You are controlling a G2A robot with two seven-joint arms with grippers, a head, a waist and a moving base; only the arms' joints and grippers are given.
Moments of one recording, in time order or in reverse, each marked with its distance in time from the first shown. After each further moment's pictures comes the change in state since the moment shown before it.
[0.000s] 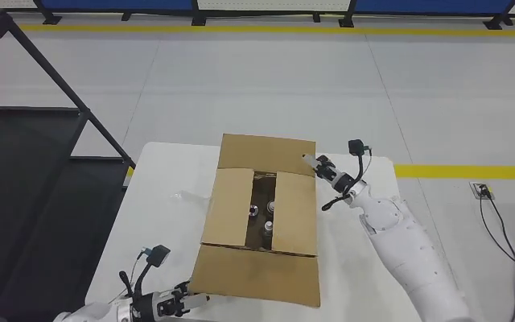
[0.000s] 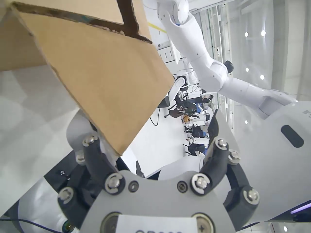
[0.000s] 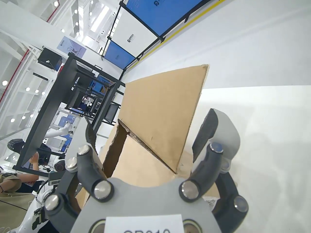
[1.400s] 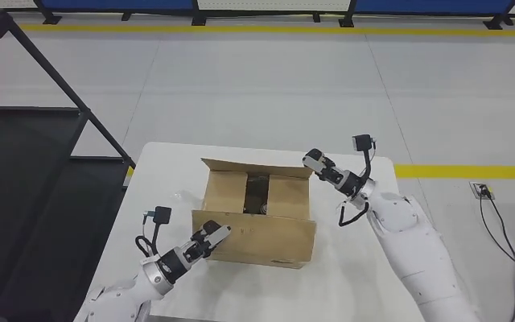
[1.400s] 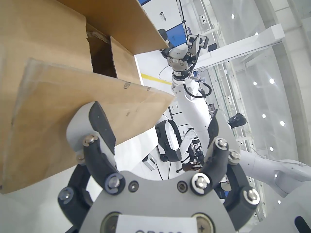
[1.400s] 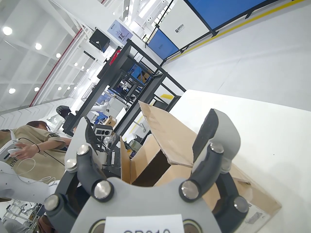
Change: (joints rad) left arm -0.164 -0.017 0.202 -0.120 0.261 0.274 0.594; right arm -0.132 0.050 0.127 -0.340 0.166 -0.101 0.250
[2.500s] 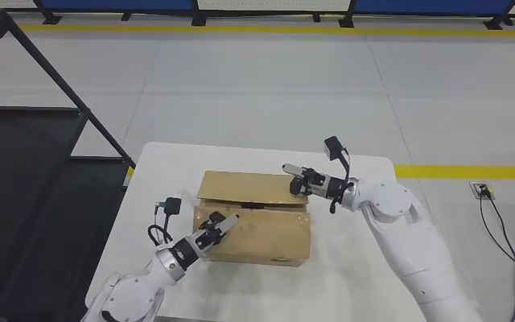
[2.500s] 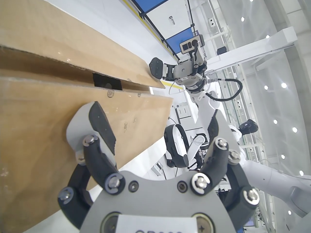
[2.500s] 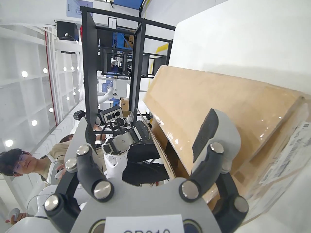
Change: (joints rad) left arm -0.113 -0.013 0.103 0.082 0.098 0.066 0.099; right arm 0.030 0.010 -0.067 -0.112 0.178 0.624 0.297
